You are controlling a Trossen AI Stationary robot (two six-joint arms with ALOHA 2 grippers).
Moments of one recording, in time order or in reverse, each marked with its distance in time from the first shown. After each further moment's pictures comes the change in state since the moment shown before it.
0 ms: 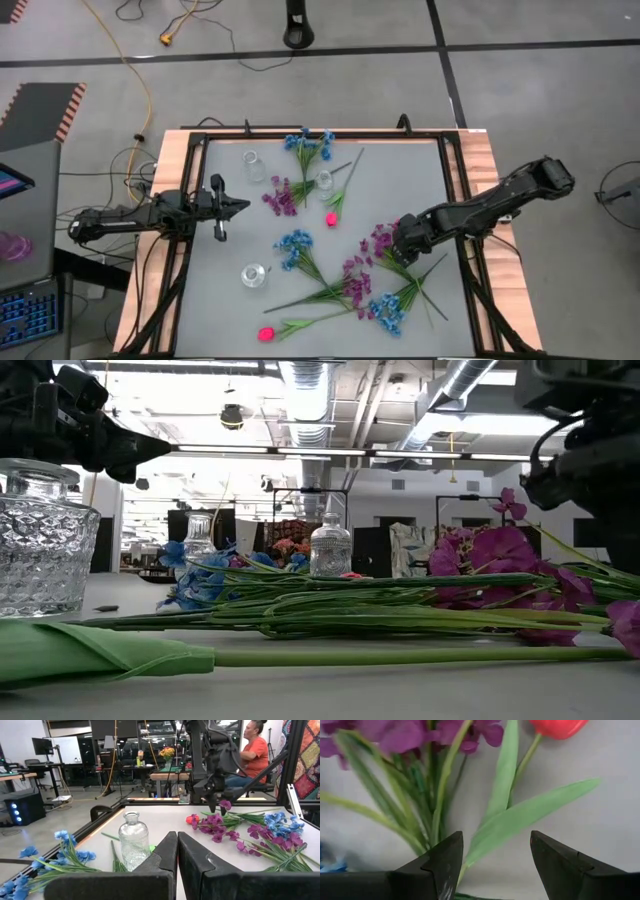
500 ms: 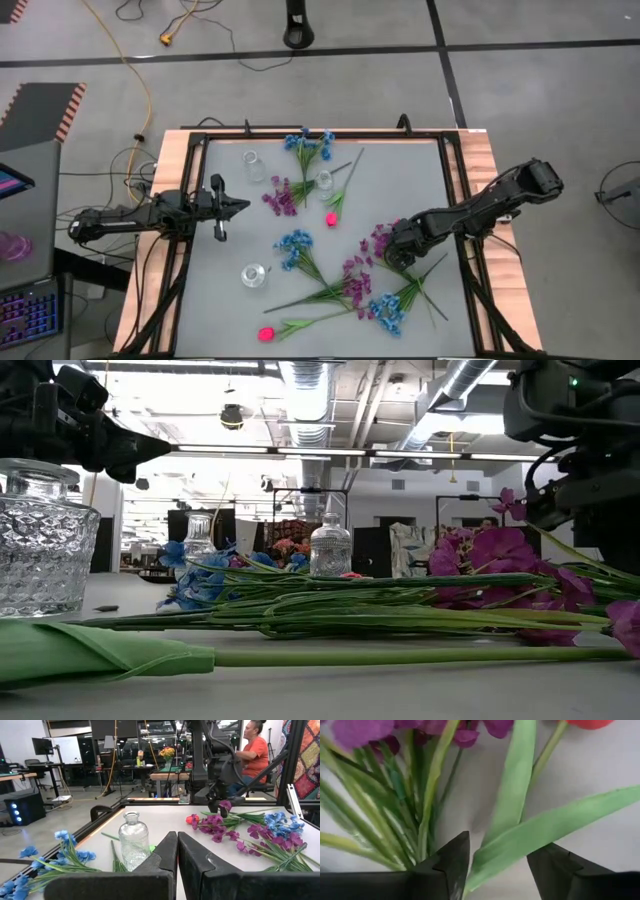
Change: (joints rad) left arm 0.000 0.000 0.000 0.000 0.000 0.000; right arm 0.000 0.132 0.000 0.057 -0.027 -0.019
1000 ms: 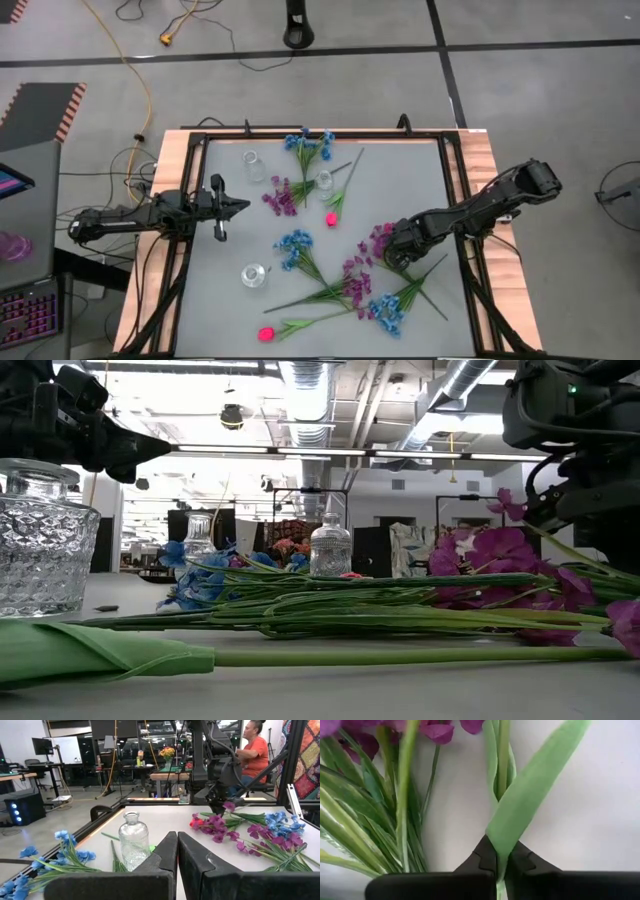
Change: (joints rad) left arm 0.000 0.000 0.000 0.000 0.000 0.000; right arm -0.002 0.016 0.000 -0.004 0.000 0.000
